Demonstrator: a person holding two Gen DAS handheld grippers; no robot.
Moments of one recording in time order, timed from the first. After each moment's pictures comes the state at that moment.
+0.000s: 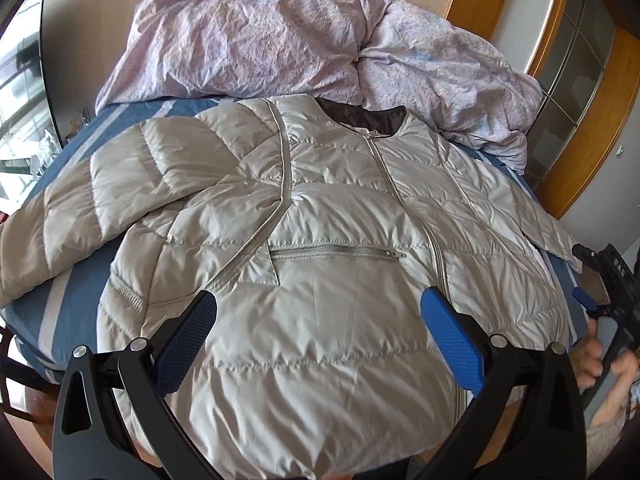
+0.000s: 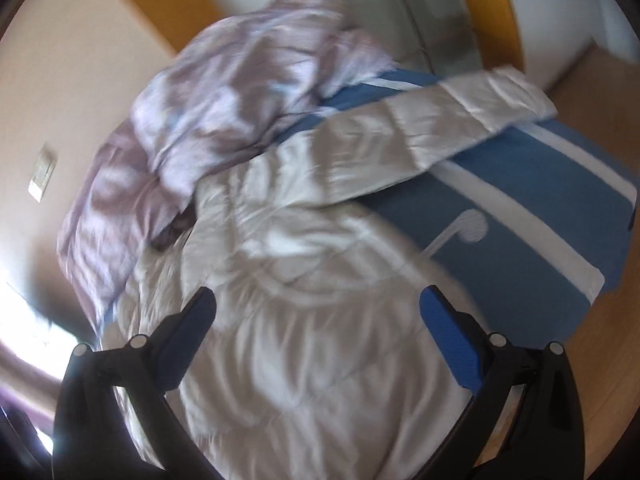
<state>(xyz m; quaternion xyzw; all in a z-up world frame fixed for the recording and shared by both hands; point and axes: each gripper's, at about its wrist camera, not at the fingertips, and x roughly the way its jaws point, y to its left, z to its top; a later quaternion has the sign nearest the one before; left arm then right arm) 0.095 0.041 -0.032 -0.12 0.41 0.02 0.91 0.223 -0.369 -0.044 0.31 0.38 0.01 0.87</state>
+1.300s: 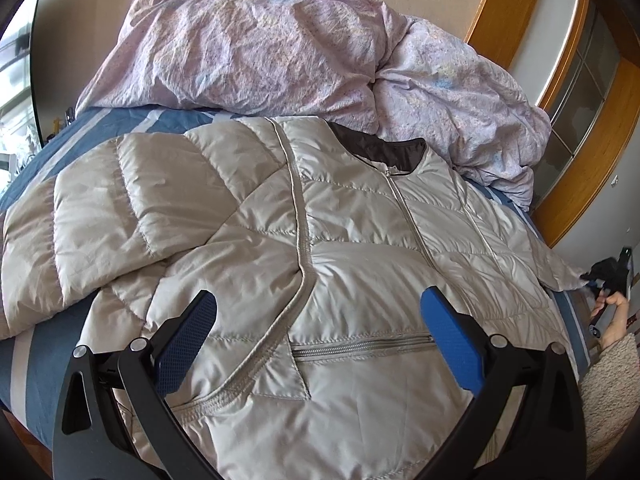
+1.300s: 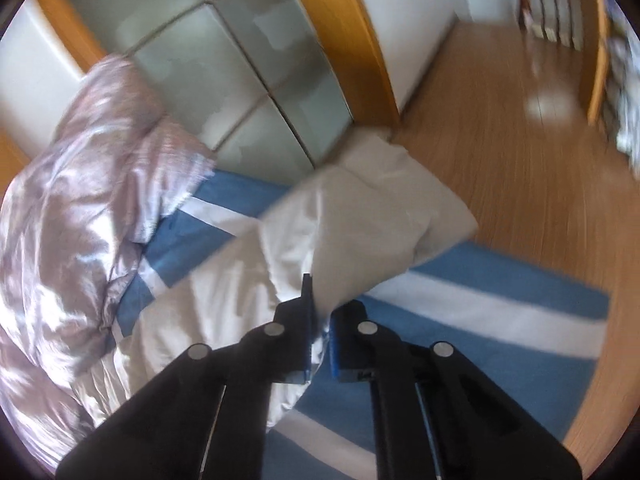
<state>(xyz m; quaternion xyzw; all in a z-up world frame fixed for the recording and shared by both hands) 0.160 0.087 -0.054 -0.15 0.37 0.01 0.92 0.364 -0.532 -0.056 0.33 0.35 -0.24 0.84</state>
